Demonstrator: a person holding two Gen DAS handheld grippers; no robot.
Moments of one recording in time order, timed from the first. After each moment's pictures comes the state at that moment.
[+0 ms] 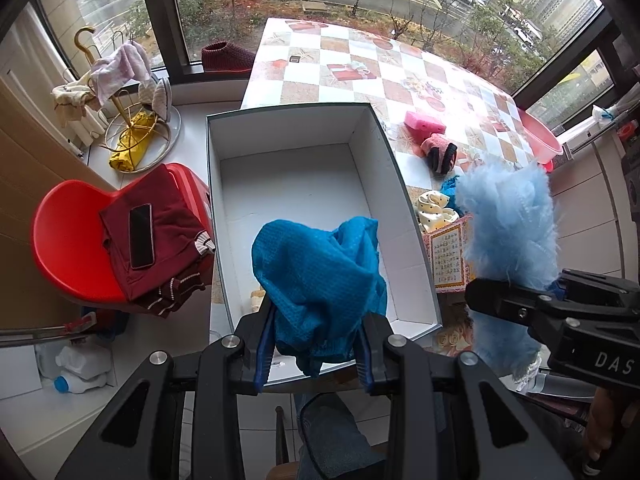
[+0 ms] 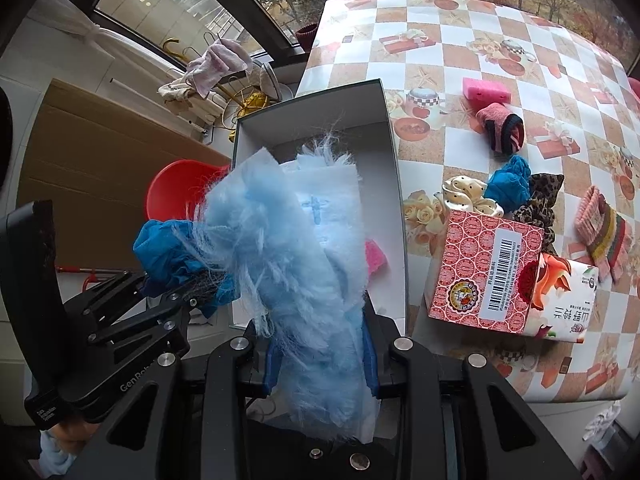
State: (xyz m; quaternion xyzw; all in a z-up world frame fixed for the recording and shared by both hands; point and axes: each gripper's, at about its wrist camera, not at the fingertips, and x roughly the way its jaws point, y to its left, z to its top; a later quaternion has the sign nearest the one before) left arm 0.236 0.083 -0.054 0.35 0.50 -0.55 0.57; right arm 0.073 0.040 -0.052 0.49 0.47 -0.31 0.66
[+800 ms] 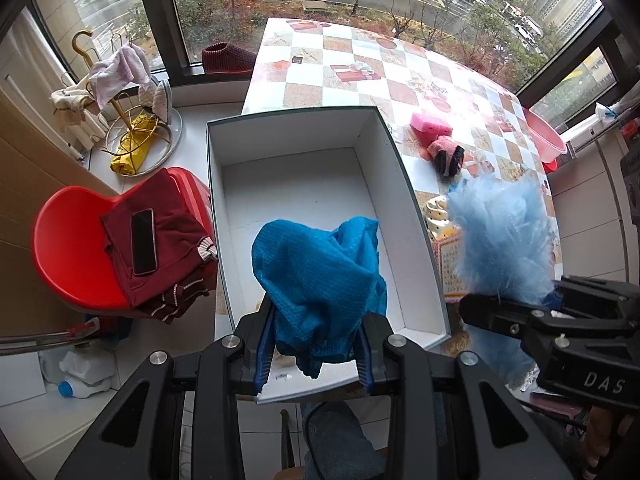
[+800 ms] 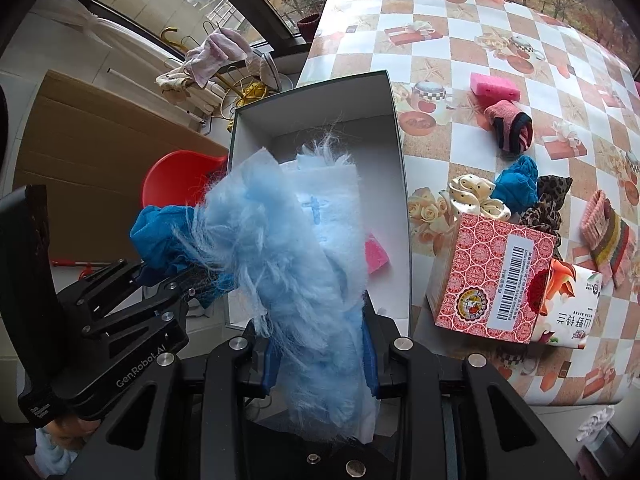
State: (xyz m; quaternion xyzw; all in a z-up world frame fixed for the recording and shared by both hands) left arm 0.239 0.072 -0.061 0.35 0.50 -0.55 0.58; right arm 0.083 0.033 -0.064 0.49 0.48 -0.30 0.66
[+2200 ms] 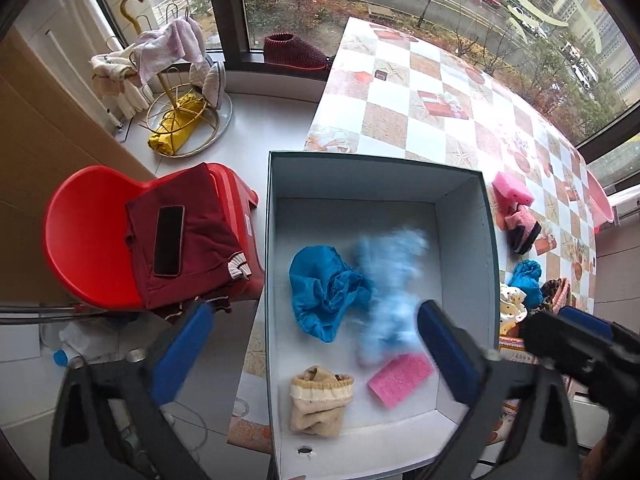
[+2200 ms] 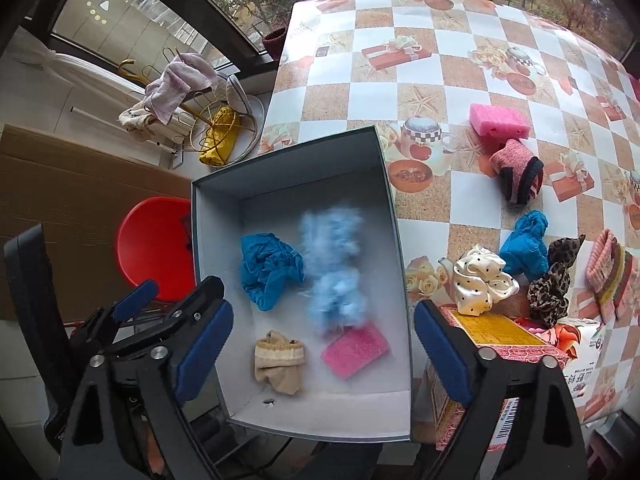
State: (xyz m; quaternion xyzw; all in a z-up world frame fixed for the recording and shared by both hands) left arm 0.302 0.004 -0.100 0.32 0.53 -0.47 0.63; right arm 0.116 -0.047 -0.093 0.51 0.47 -0.35 0.63
